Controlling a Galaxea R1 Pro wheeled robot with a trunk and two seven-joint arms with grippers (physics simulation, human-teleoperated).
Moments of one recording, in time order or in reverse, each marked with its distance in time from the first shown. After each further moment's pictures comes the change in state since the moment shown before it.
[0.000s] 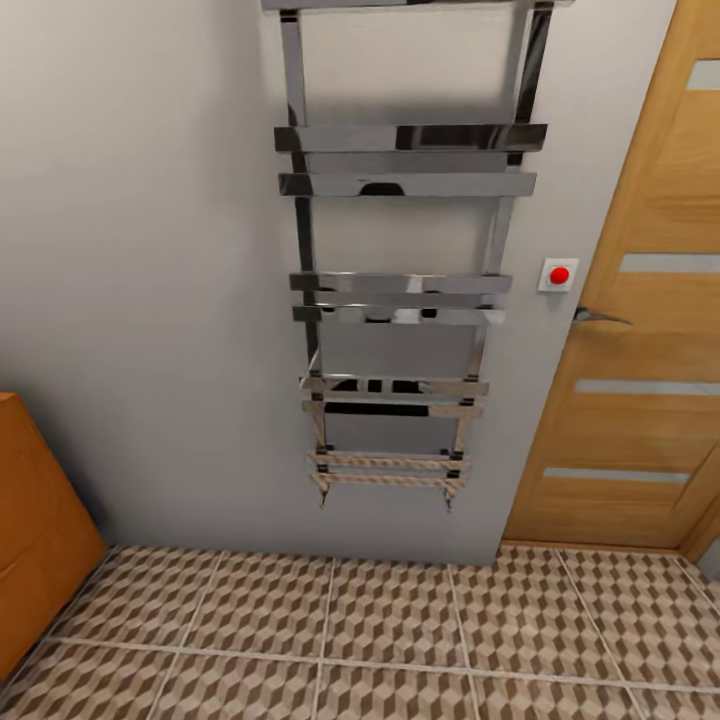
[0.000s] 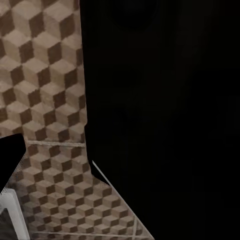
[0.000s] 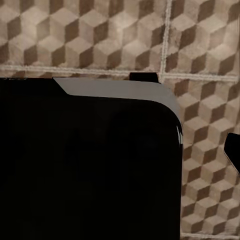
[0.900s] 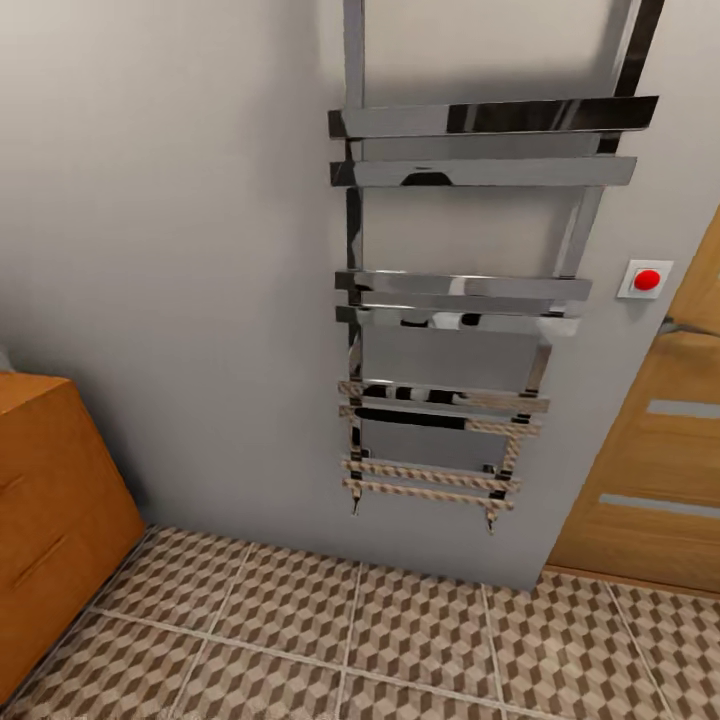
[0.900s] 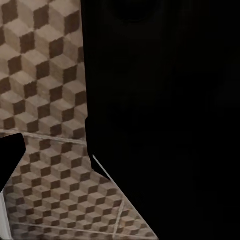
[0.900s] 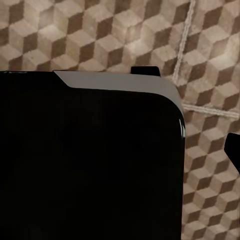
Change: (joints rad) left arm 0.000 0.001 0.001 -0.001 0.001 -0.001 0.001; right arm 0.000 0.003 0.000 0.001 0.001 -0.003 -0.002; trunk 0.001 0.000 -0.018
